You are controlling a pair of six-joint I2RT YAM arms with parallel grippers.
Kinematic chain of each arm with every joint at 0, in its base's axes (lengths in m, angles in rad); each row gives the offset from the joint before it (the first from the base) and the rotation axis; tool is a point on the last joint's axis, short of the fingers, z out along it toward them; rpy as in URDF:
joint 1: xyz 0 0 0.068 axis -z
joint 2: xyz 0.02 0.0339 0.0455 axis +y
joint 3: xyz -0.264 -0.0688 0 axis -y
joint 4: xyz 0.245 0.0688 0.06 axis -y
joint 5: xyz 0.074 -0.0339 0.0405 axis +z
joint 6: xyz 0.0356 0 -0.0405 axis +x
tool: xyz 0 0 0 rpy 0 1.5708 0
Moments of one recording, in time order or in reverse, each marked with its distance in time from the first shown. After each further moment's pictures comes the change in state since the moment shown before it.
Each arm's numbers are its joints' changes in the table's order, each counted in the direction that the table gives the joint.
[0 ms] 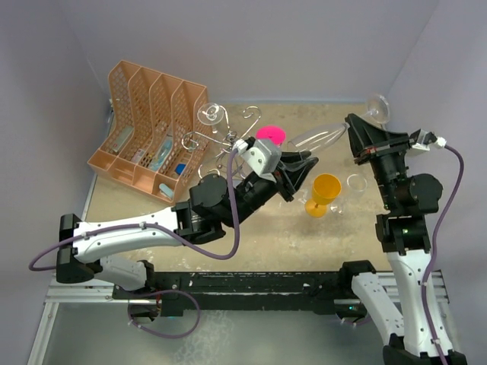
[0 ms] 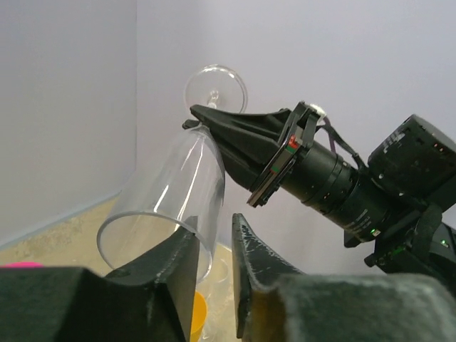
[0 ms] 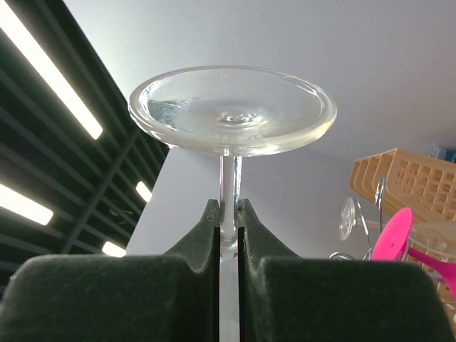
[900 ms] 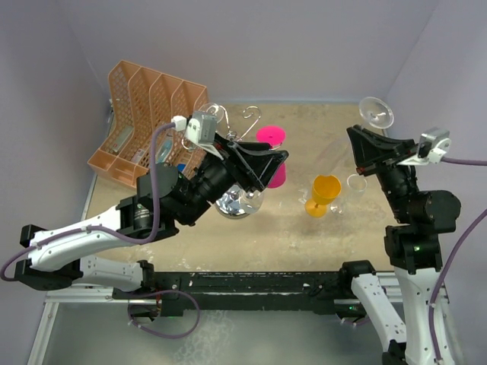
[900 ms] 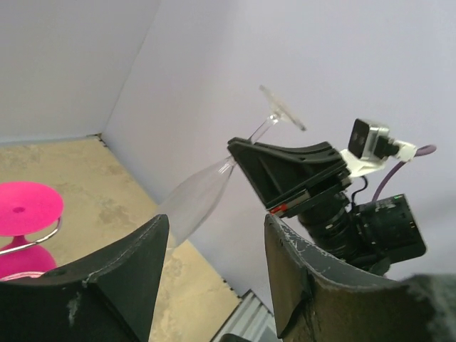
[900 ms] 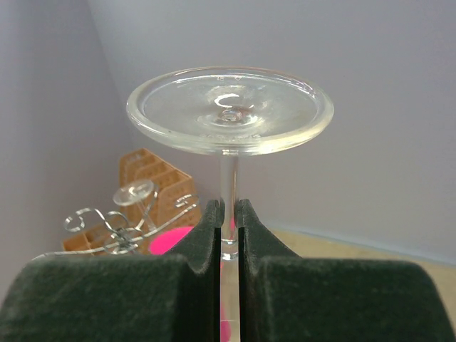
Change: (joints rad) left arm 0.002 -0.204 0.092 -0.411 0.123 -0.397; right arm -0.009 -0.069 0.096 -0.070 0.102 -1.223
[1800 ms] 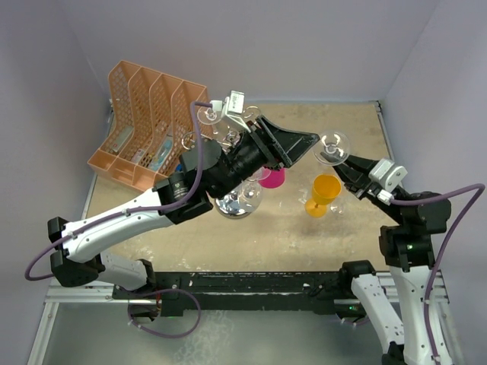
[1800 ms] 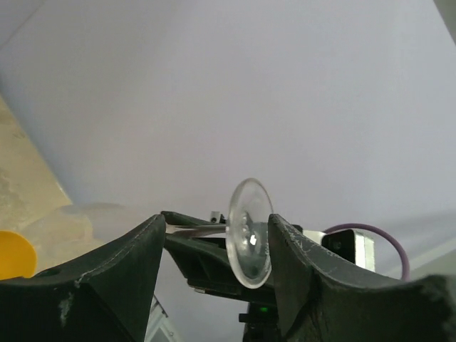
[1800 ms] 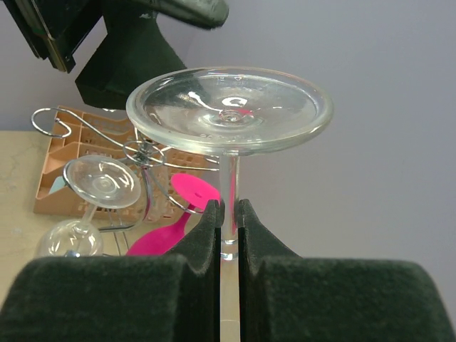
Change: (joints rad) left arm -0.167 0.198 0.088 0.055 -0.220 -0.487; right arm -0.003 -0.018 -0.095 0.079 0.483 -0.534
